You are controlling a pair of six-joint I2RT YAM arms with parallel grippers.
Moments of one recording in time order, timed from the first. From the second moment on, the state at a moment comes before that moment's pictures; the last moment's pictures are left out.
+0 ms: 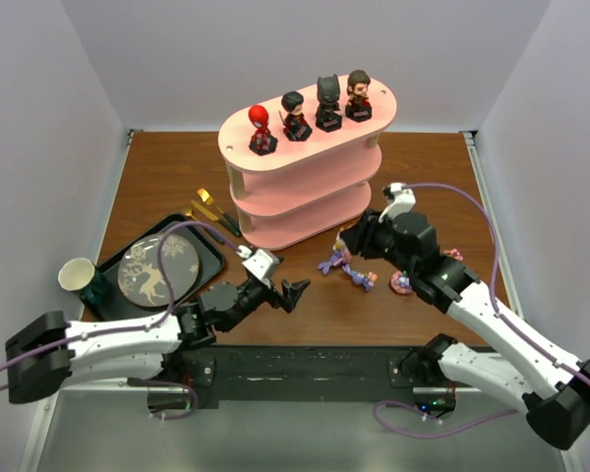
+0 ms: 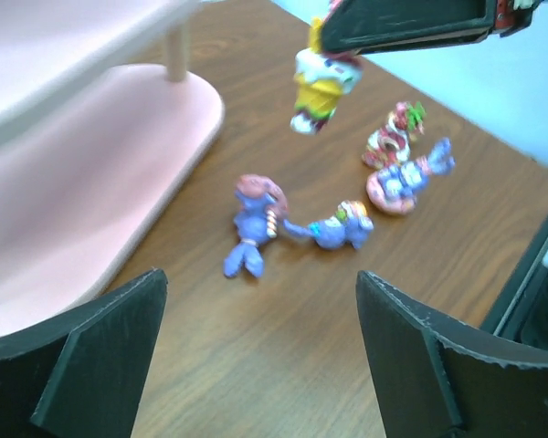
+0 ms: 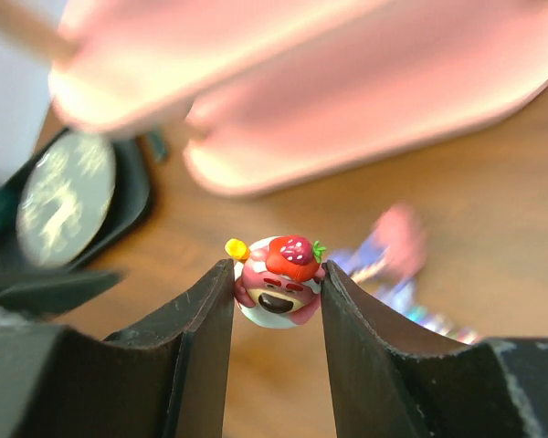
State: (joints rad) left arm -1.15 0.98 0.31 0.63 -0.36 -0.16; right arm 0.67 0.90 0.77 -0.27 0.13 0.57
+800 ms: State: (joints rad) left arm -0.56 0.61 0.64 -0.23 -0.26 -0.17; right arm 0.27 1.29 1.07 0.01 -0.23 -0.03
